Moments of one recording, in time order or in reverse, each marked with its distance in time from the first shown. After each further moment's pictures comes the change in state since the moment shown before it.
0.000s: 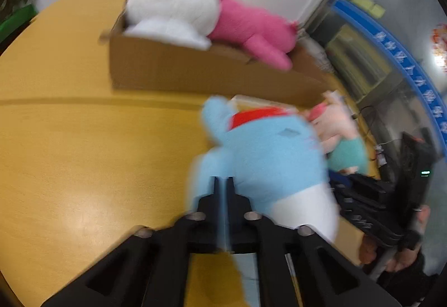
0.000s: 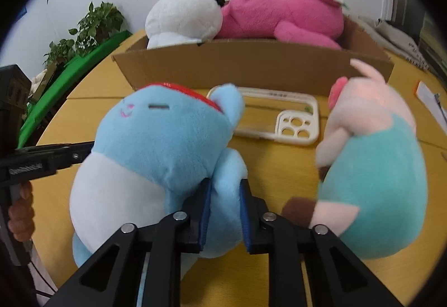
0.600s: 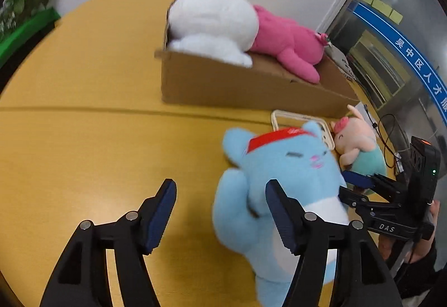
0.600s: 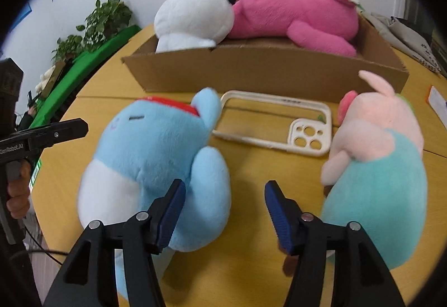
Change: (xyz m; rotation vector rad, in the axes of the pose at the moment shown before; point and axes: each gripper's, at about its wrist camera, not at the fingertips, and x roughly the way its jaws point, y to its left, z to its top) left arm -0.013 0.061 -0.004 -0.058 0.063 0.196; right arm 0.010 0.006 0.013 -0.017 0.099 0.068
